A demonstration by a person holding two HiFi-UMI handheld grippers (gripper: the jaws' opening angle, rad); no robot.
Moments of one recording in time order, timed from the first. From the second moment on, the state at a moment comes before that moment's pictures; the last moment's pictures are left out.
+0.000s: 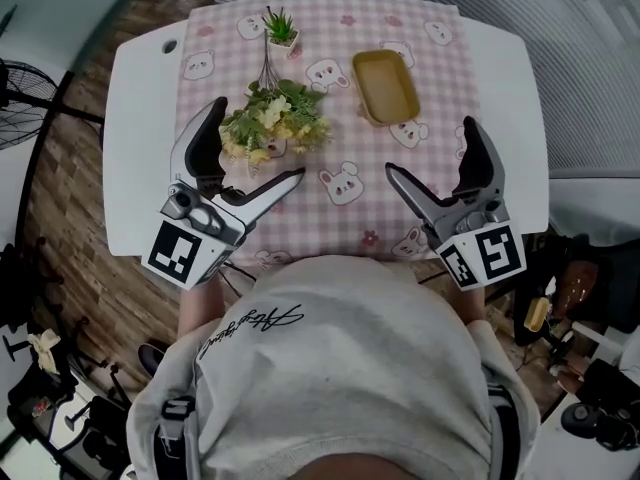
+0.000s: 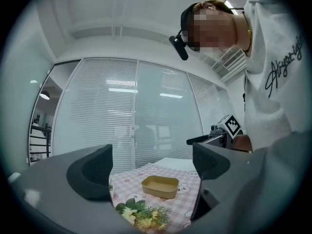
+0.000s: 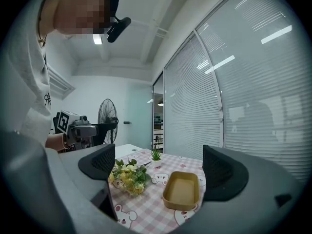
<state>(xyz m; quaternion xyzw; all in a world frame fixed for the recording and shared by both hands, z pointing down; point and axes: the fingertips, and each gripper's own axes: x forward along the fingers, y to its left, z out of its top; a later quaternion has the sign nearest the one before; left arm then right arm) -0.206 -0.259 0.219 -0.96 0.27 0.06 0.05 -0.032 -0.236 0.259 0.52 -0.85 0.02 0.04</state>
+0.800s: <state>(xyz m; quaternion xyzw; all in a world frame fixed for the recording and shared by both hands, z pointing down) -0.166 -0.258 0.236 -0.96 0.29 0.03 0.04 -0.003 -0.246 0.259 0.49 -0.87 0.02 0.05</state>
